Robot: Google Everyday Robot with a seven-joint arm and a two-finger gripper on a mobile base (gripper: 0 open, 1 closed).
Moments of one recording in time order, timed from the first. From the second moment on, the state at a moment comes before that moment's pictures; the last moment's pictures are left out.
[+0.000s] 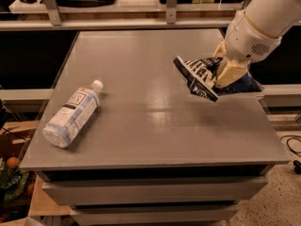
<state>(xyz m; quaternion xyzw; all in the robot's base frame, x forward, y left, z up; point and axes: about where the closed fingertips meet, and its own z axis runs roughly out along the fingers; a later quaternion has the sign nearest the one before) 0.516 -0.162 0.922 -0.70 0.68 0.04 0.18</state>
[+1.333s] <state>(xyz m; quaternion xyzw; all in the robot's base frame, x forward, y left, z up) 0.494 -0.004 0.928 -0.86 0.47 0.08 0.15</state>
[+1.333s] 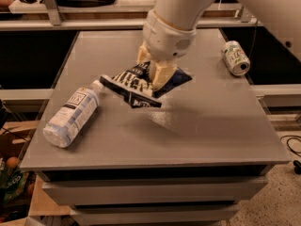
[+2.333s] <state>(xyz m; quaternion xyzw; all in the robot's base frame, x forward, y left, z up) 0.466 0.076 0.905 -0.92 0.35 0.12 0.14</state>
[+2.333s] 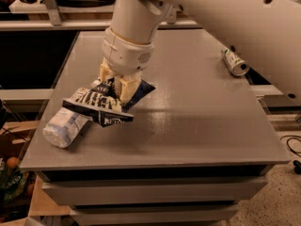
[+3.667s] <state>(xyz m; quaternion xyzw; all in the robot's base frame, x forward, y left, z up) 0.467 0.092 0.901 -0.93 0.33 0.13 0.13</state>
